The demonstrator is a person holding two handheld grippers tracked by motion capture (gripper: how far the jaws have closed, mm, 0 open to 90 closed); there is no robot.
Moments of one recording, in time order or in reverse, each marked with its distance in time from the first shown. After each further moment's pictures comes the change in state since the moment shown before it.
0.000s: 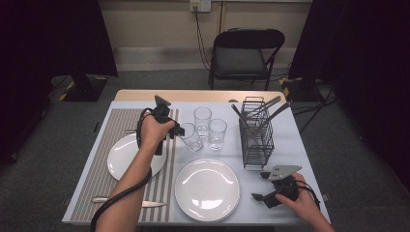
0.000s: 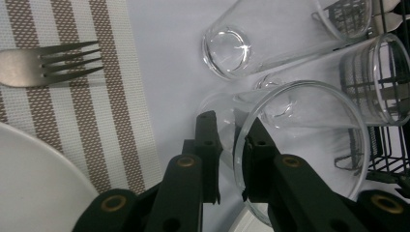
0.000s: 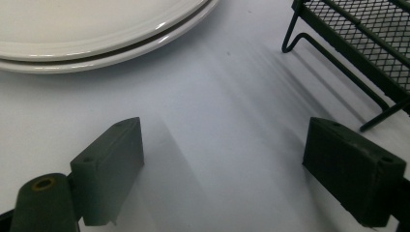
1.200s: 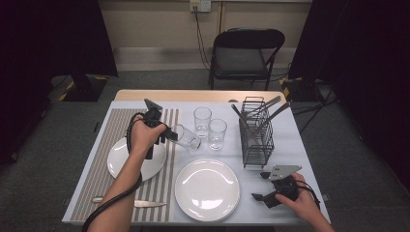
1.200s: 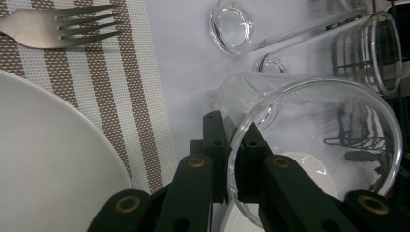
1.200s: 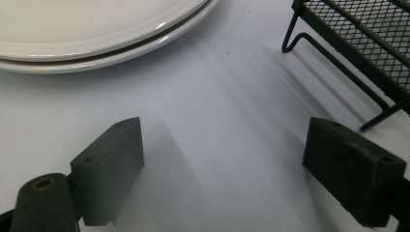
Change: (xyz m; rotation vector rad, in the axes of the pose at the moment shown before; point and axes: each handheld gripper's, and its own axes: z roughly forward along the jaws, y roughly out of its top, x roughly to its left) left arm 0.020 -0.012 -0.017 0.038 -0.077 -0.040; right arm 0.000 0.000 0.000 0.000 0.001 0.000
